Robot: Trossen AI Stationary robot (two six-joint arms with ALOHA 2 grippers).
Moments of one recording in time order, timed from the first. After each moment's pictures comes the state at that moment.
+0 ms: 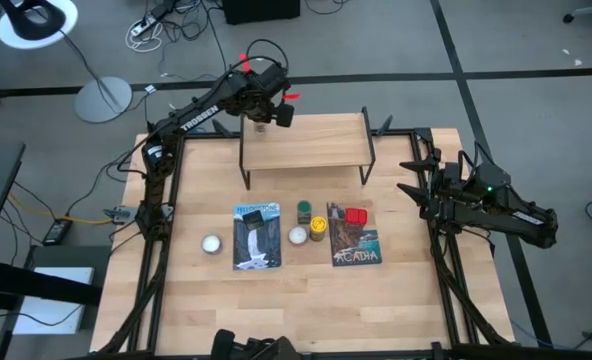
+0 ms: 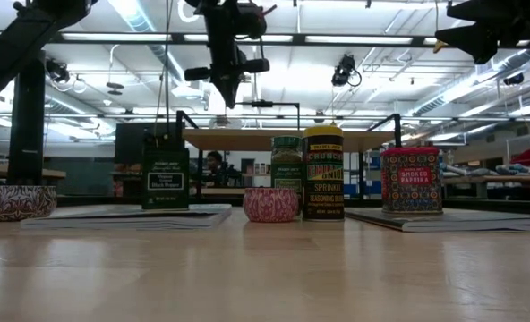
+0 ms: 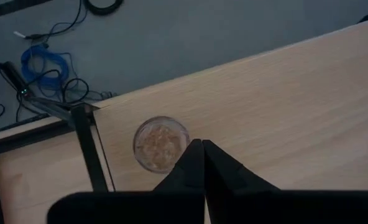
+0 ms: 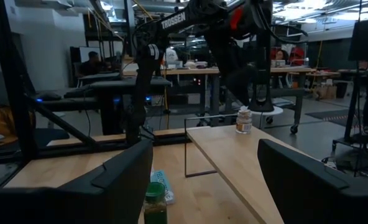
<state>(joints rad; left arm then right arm) 0.58 2.02 2.21 -1.34 -0.30 -0.66 -0.24 0.00 0.37 -0.24 0.02 0.00</state>
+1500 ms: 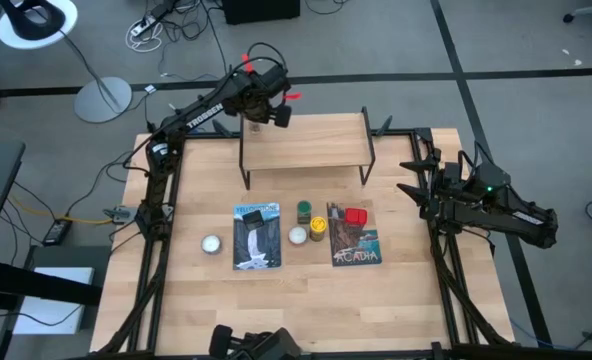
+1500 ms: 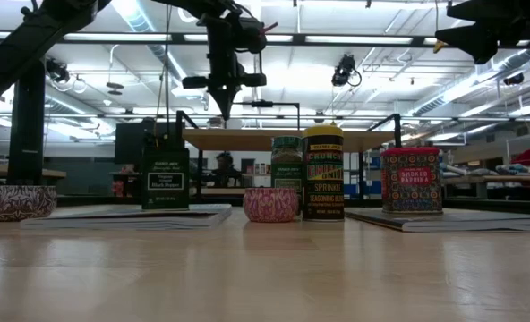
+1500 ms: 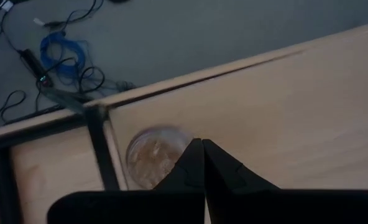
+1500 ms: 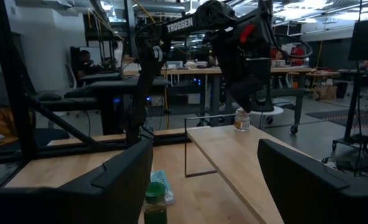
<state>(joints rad) 0.62 2.06 2.20 -1.36 -0.32 -0.66 -0.24 0.00 0.37 -0.24 0.02 0.00</state>
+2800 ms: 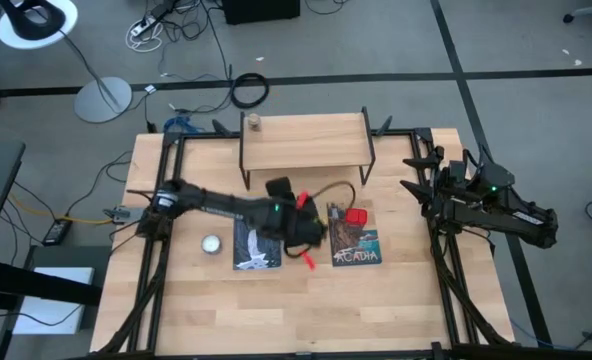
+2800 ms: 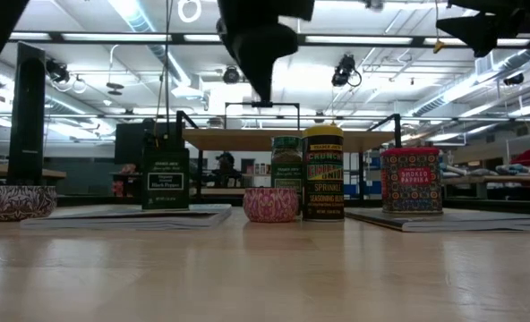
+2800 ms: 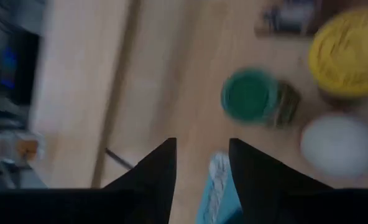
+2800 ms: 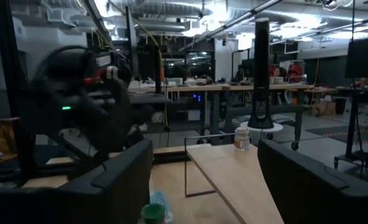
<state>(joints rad) -0.20 2.06 1.92 -1.28 -0.77 -0.39 -0.24 0.00 0.37 -0.16 0.02 0.00</state>
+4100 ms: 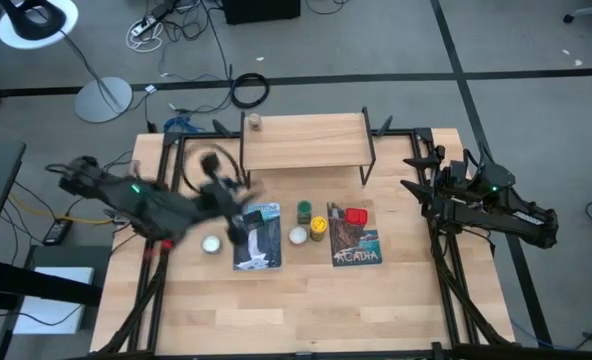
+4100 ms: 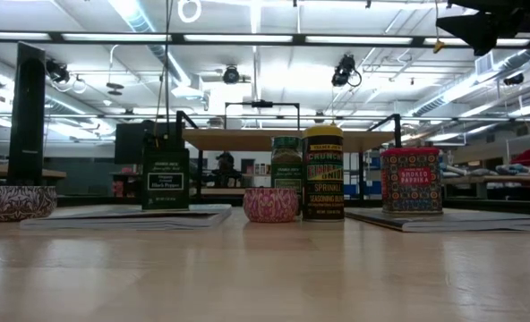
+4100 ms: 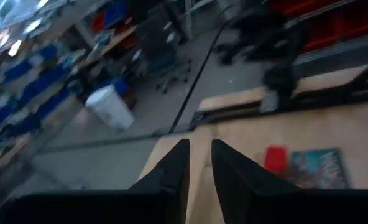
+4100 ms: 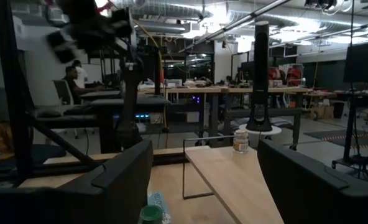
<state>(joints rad) -0.44 1.27 1.53 -0.58 -0.93 0.18 -0.24 0.01 0.37 -0.15 0.02 -0.02</state>
